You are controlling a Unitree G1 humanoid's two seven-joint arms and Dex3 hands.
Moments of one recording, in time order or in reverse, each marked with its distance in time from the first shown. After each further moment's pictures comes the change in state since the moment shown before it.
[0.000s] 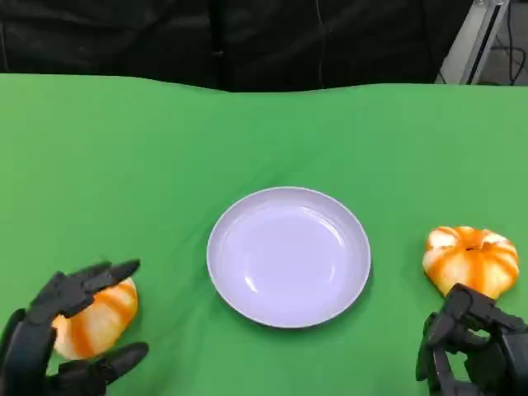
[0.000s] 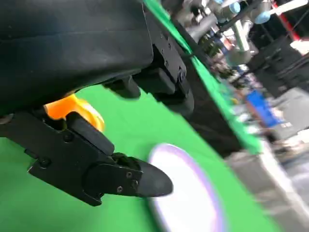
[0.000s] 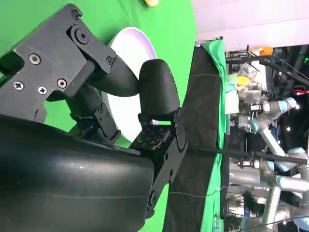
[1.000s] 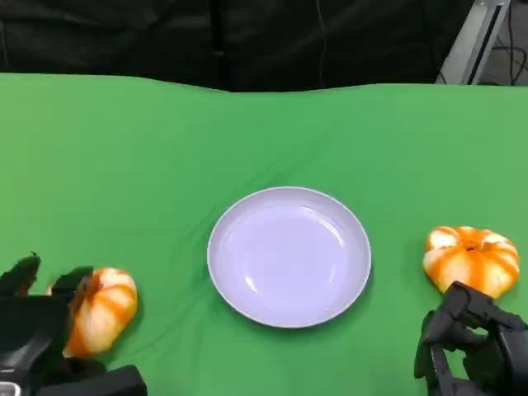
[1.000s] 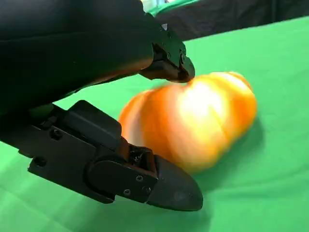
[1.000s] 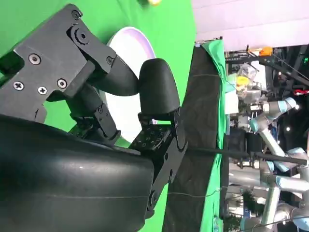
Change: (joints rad) left arm -0.089 0.328 -0.499 -0.047 0.563 0.850 0.311; right arm -0.007 -0.001 0.004 0.000 -0.003 0.003 -0.013
